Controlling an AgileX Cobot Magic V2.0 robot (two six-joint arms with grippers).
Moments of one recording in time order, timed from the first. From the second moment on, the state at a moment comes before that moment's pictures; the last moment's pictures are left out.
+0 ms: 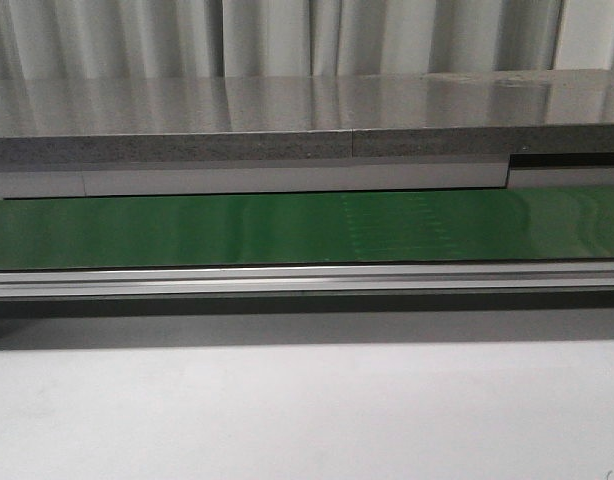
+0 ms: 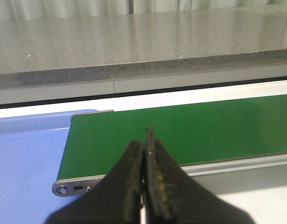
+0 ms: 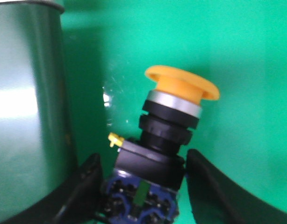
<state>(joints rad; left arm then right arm) -0.07 0.24 -0.22 -0.21 0.23 0.23 -0.40 1.90 -1.32 0.08 0.70 -0.35</state>
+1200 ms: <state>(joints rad) -0.07 0.24 -0.22 -0.21 0.23 0.23 -0.17 1.43 -1.23 0.24 0.55 -0.32</state>
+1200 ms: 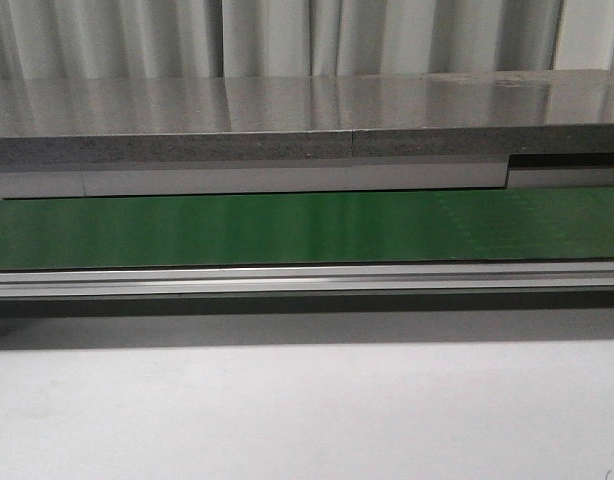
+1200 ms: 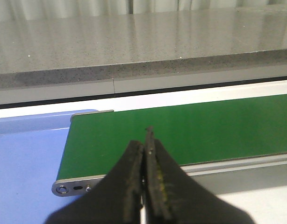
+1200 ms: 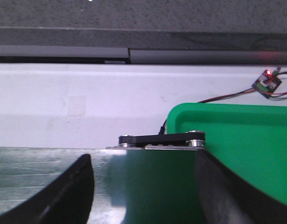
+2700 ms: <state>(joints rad) -0.07 0.24 -0.22 -0.21 0.23 0.23 -0.01 0.33 -0.40 0.27 0.38 -0.32</state>
